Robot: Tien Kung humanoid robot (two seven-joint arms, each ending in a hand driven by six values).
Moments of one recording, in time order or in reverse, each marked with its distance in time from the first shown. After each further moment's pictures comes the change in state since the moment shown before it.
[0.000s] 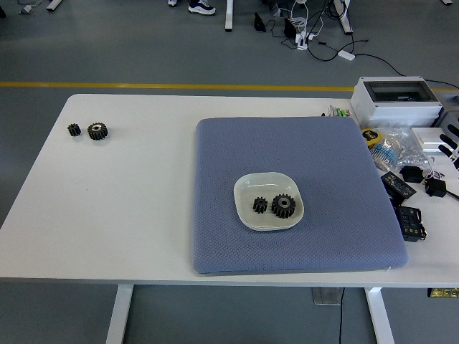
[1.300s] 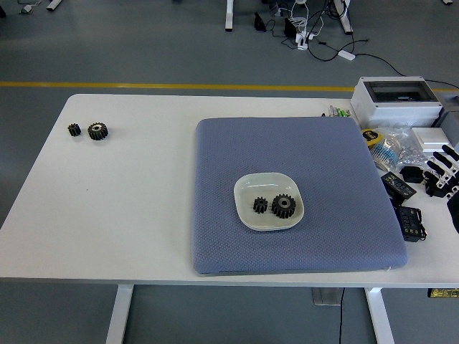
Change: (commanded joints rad) left arm -0.010 0.000 0.029 0.000 -0.025 -0.002 -0.002; right arm -0.089 0.052 0.006 0.061 -0.047 -0.017 0.000
